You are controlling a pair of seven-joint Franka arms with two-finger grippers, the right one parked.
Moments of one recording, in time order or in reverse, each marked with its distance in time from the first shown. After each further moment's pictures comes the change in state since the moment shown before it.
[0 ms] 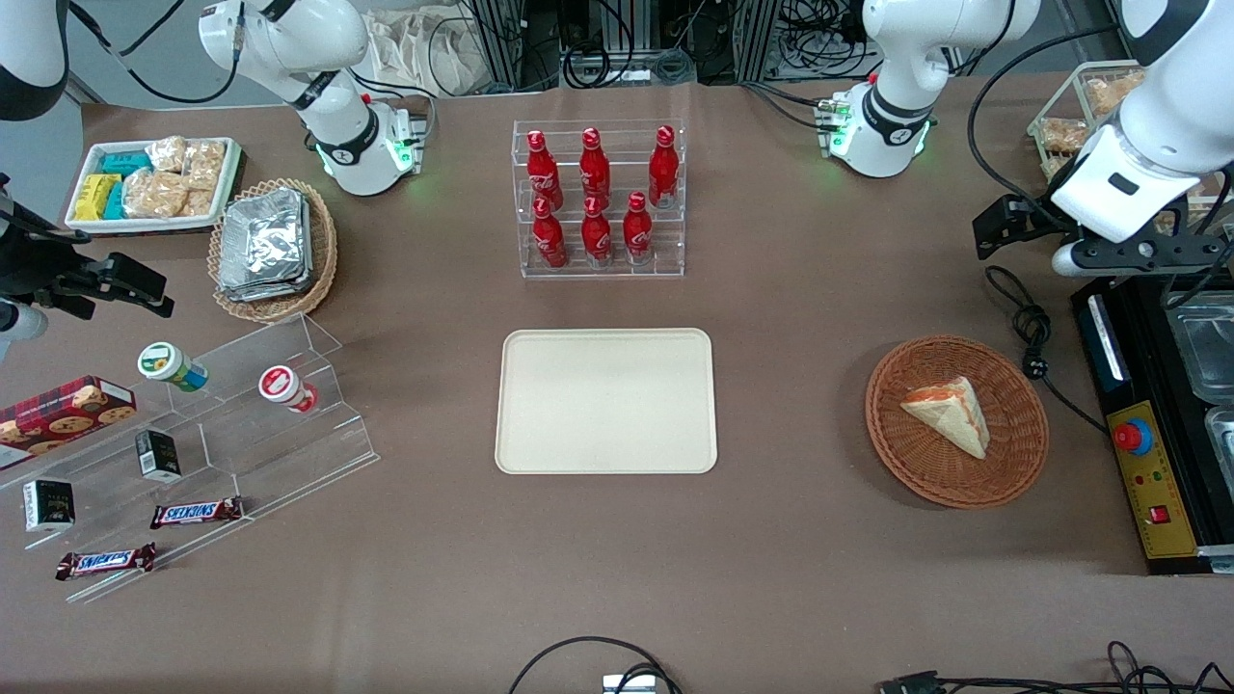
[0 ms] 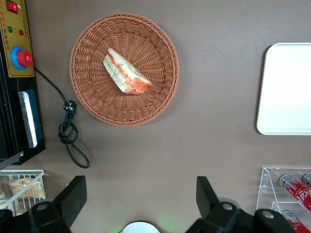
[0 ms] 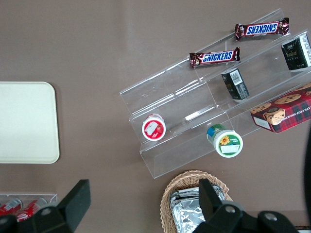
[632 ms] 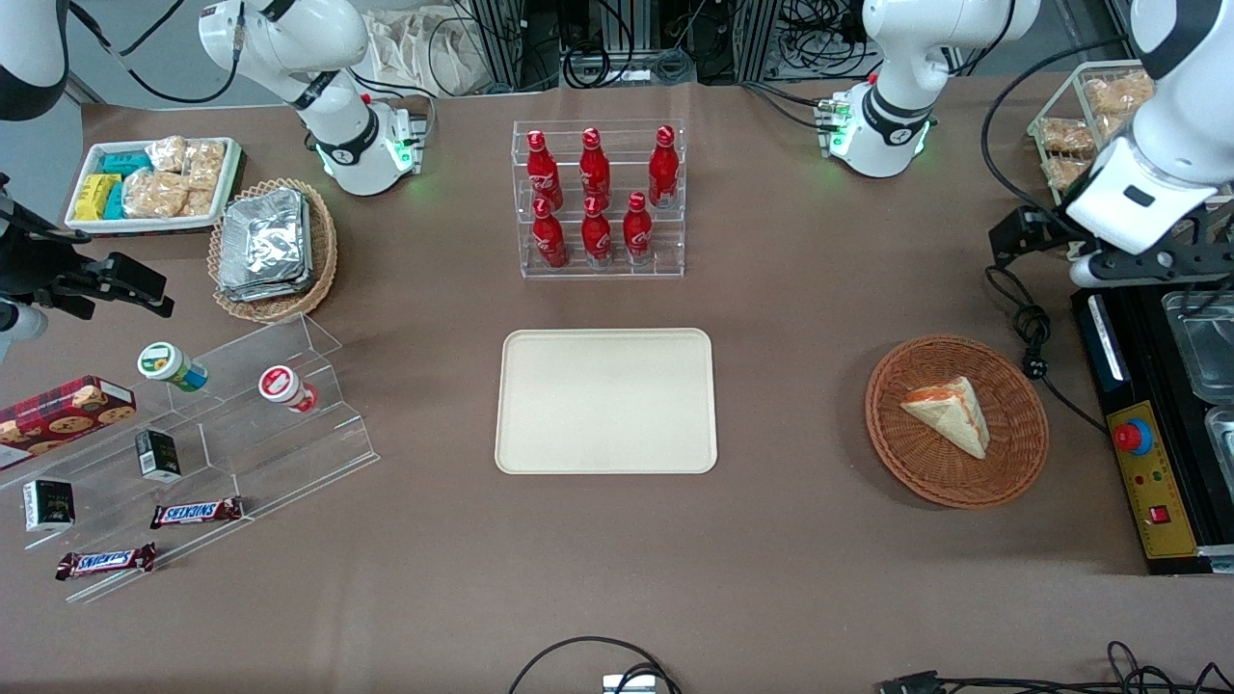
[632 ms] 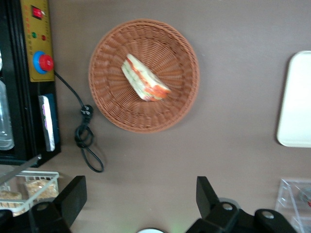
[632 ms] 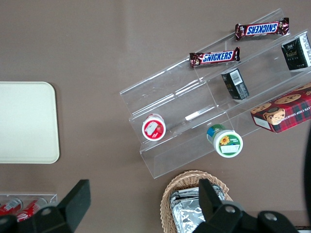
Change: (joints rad) arm 0.001 0.038 0.033 -0.007 0.070 0.045 0.003
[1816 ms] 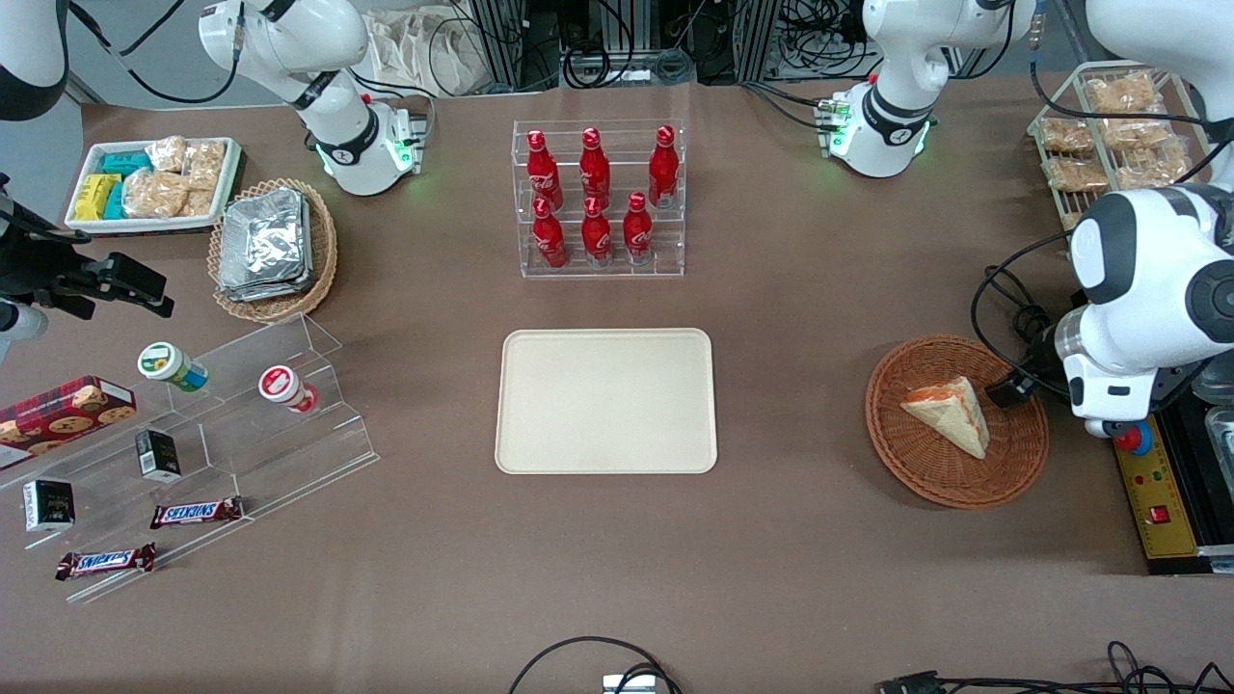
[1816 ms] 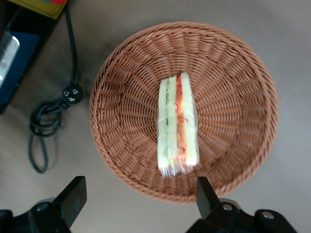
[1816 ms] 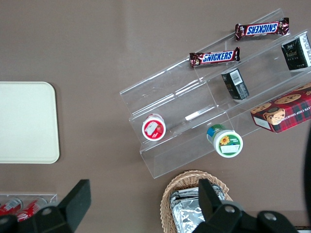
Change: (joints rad) arm -0.012 0.310 0.162 -0.161 -0.063 0.395 -0.574
